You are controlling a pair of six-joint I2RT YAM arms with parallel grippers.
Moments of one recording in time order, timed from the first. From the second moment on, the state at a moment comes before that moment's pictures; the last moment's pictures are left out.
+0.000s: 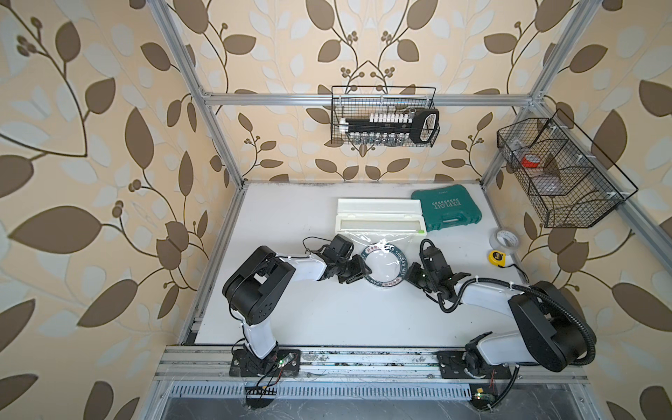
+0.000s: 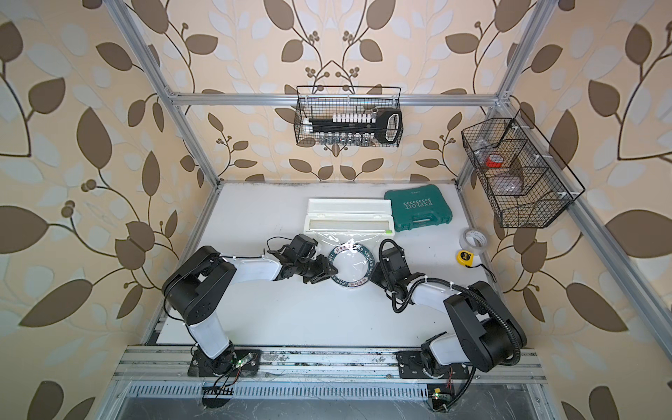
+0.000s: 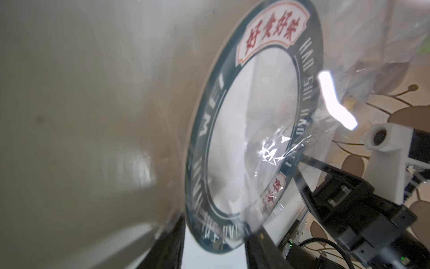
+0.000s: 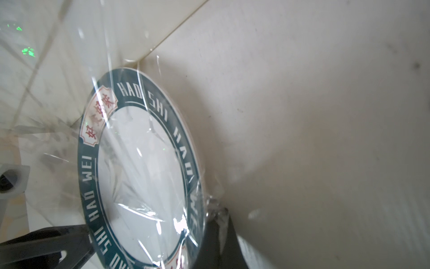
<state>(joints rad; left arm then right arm) -0.63 1.78 0.84 0.07 0.47 -1.00 0.43 1.42 0.46 0.06 -0.02 0.93</state>
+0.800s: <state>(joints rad) -0.66 1.79 0.66 0.51 0.54 -1.32 0.31 1.24 0.27 0.23 -0.15 0.95</state>
